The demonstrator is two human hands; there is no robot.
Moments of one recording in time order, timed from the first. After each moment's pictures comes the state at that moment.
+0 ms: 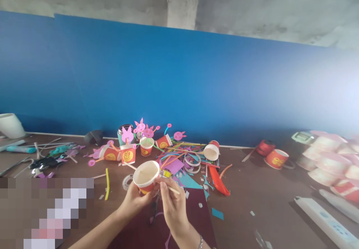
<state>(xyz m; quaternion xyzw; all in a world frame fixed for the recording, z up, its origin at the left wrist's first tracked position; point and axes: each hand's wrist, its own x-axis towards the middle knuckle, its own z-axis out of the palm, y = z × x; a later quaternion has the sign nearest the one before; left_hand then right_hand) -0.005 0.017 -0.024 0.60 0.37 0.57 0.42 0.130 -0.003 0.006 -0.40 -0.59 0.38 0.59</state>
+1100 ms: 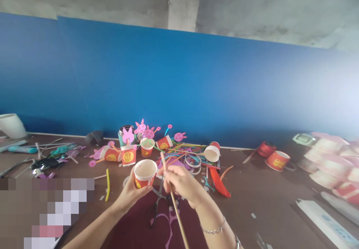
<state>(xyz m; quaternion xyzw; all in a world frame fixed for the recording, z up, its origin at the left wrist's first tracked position) -0.027 0.028 -0.018 0.55 0.41 0.56 0.46 0.163 0.032 0.076 -0.43 -0.60 0.60 0.30</state>
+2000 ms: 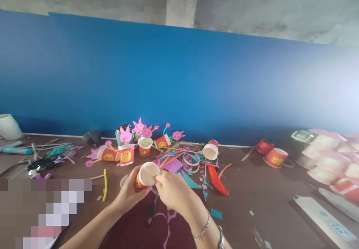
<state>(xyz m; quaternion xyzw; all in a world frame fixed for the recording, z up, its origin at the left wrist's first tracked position) -0.031 0.029 -0.022 0.68 0.43 0.51 0.32 0.146 0.025 0.075 -0.48 -0.86 0.16 0.08</state>
